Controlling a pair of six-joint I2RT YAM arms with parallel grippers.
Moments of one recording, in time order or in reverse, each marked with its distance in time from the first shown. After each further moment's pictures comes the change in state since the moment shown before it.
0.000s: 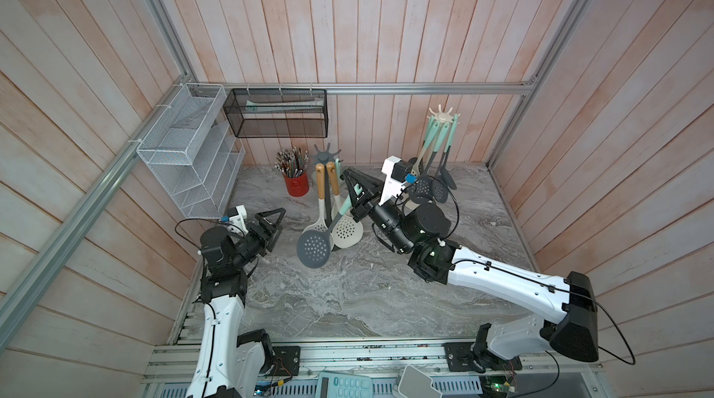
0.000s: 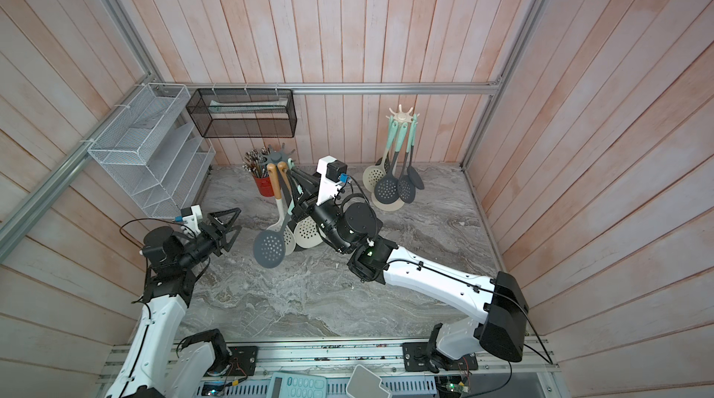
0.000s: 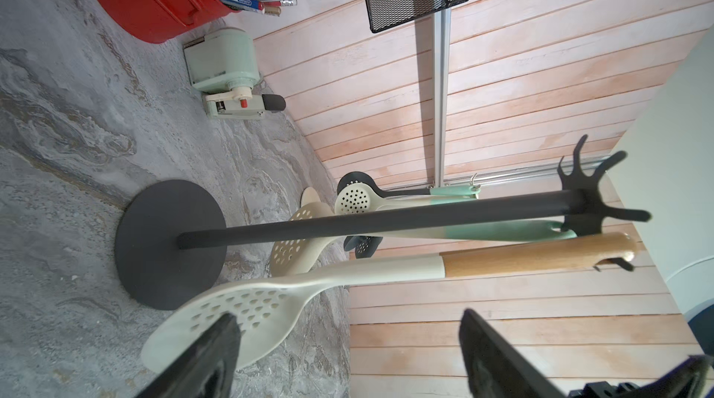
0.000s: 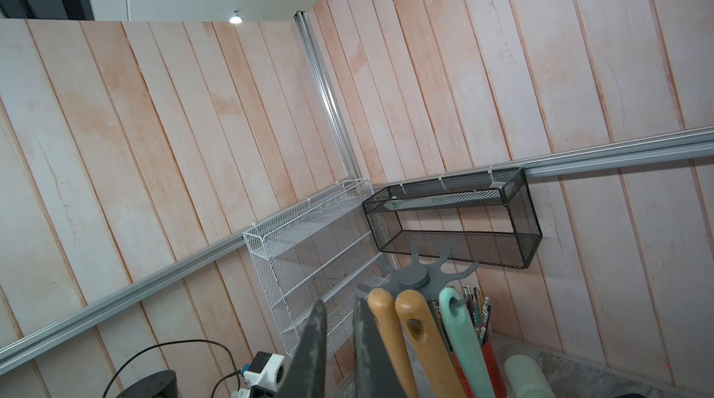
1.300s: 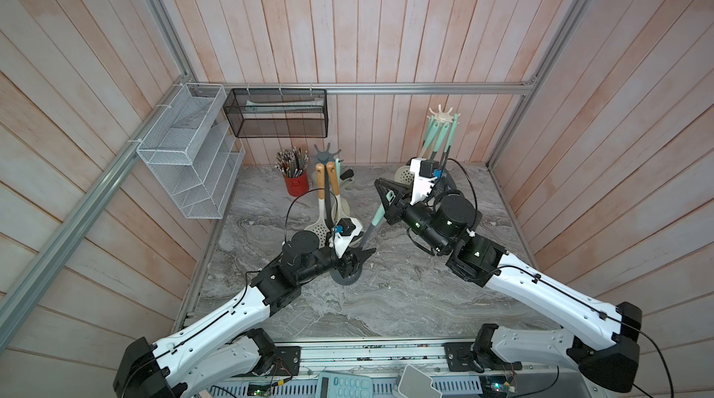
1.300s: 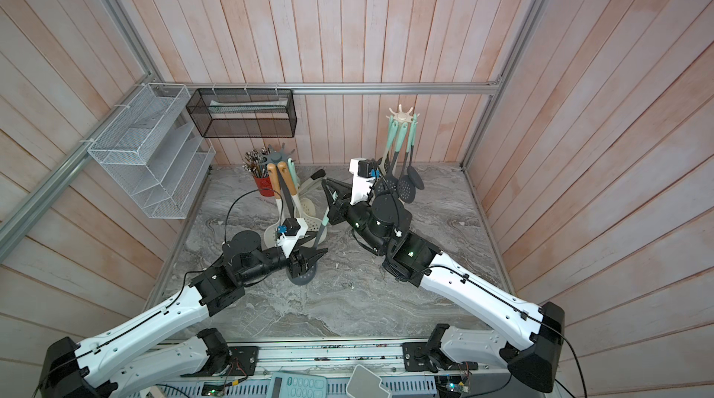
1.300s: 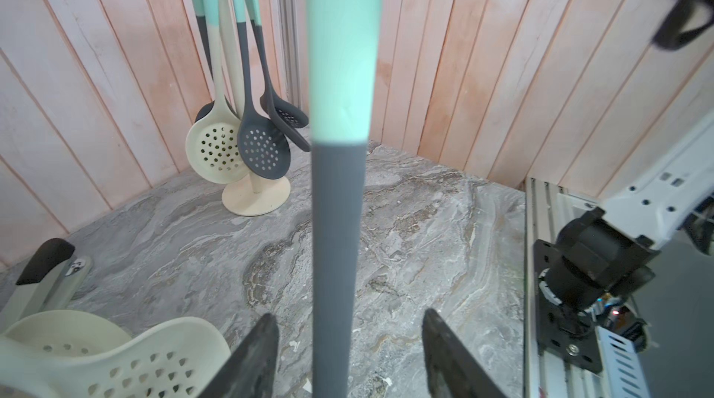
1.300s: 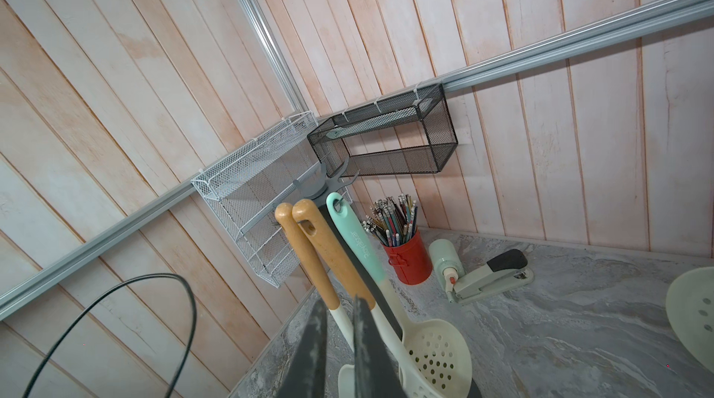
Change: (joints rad) left arm -1.071 0.155 0.126 0.049 -0.614 1.135; right arm -0.141 -0.234 -0.069 -0.459 -0.067 0.161
